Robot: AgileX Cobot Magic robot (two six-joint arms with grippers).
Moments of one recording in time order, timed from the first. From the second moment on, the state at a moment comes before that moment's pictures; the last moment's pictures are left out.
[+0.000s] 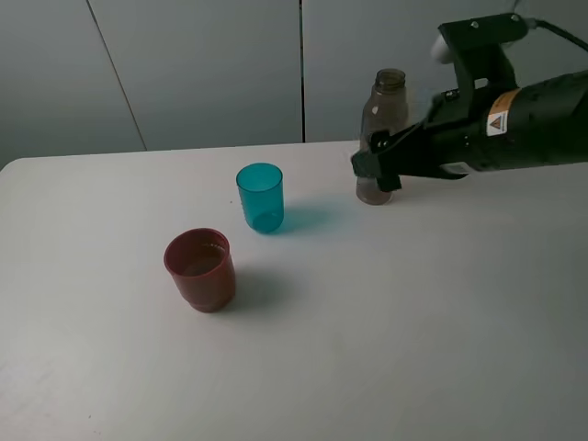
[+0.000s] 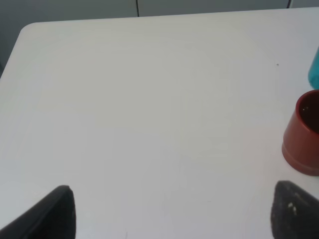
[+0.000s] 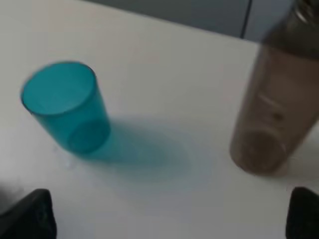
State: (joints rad) left arm 0.00 0.00 -0.51 0.01 1.09 -0.02; right arm 0.51 1.32 -0.68 -0.14 0.14 0.24
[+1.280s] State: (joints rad) left arm 0.00 0.00 -0.51 0.01 1.09 -0.02; right arm 0.25 0.00 -0.51 0.06 1.12 -0.09
